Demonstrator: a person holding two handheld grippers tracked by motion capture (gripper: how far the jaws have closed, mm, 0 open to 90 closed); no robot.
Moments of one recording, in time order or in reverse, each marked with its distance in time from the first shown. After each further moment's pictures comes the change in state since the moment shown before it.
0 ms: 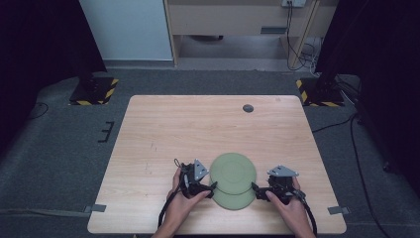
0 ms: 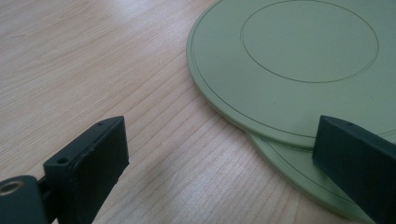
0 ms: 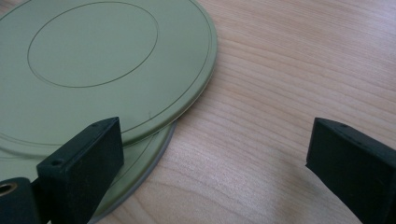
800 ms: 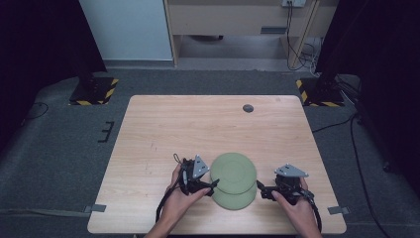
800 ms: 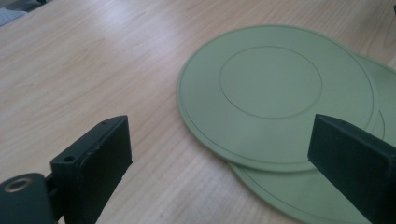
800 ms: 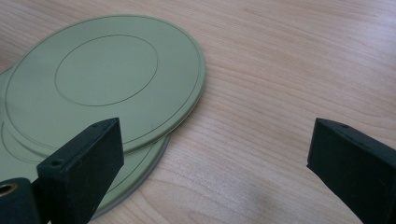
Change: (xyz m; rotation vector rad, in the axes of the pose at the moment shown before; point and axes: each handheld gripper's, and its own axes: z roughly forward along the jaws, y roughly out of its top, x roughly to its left) left arm 0.006 0.031 -0.024 -0.053 -0.070 0.058; right arm -0.005 0.011 -0.027 -0.050 -0.013 -0.001
